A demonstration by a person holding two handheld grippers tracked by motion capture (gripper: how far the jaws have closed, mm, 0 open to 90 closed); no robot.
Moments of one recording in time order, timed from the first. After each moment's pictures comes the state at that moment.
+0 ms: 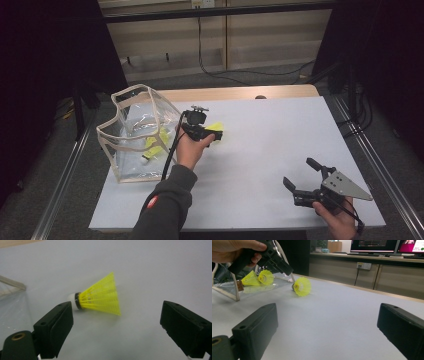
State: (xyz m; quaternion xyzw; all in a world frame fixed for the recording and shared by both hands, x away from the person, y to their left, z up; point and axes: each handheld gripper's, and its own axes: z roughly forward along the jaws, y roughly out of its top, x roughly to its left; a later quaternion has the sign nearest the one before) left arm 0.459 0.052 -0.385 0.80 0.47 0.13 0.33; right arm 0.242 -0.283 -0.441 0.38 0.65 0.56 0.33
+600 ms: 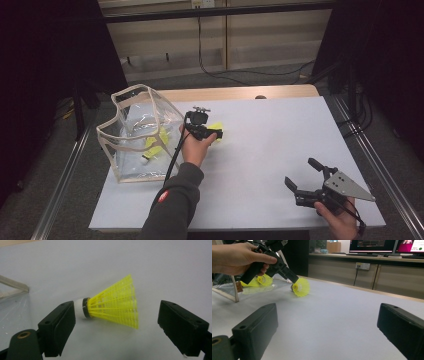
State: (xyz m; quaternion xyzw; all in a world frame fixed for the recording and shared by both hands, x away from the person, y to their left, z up) left arm 0.476 0.044 -0.410 0.79 0.50 0.15 0.32; right arm 0.241 -0.286 -0.441 0.39 0.65 0.56 0.34
